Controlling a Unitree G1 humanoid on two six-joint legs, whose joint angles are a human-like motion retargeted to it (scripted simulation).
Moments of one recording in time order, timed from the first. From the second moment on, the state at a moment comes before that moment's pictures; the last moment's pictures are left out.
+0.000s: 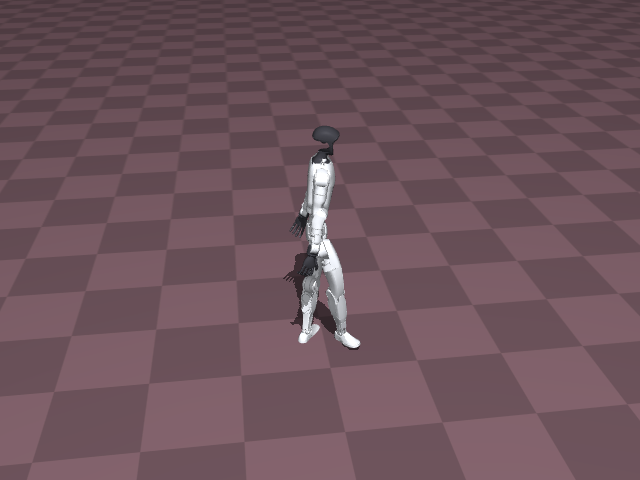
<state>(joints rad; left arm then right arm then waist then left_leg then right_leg) 0.13 0.17 -0.08 1.65 0.33 0.00 0.09 0.00 -0.18 -0.20 1.61 -0.59 0.12 0.00 -0.12 0.07 0.06 0.14 0.01 0.96 0.01 -0.22 0.04 -0.21 -0.12 -1.02 0.17 -0.22 -0.04</state>
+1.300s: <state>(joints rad) 0.00 0.12 -0.07 1.39 0.27 0.03 -0.01 -0.05 -0.07 -0.04 1.39 -0.58 0.05 0.11 -0.15 0.02 0.06 -0.15 -0.03 0.25 0.20 0.09 0.20 -0.06 0.04 0.07 0.25 -0.07 0.00</state>
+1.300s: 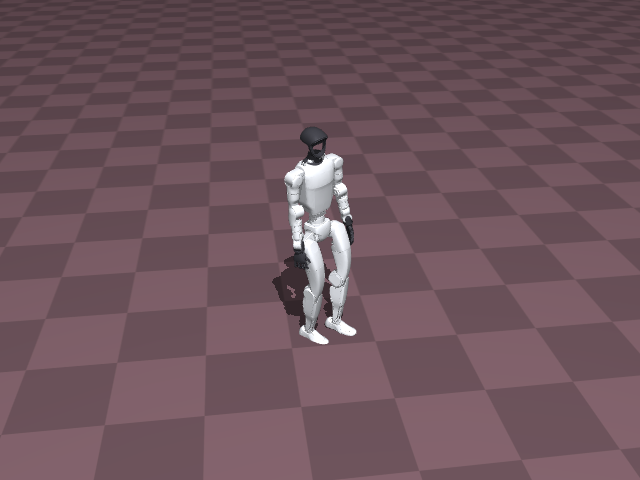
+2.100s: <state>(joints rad) 0.04 0.09 0.03 1.53 0.19 0.01 0.11 0.00 -0.20 -0.24 1.52 -0.52 0.06 0.02 -0.02 0.16 0.06 -0.01 0.17 0.77 0.17 -0.08 -0.04 0.12 -0.38 -0.98 0.74 0.23 0.00</state>
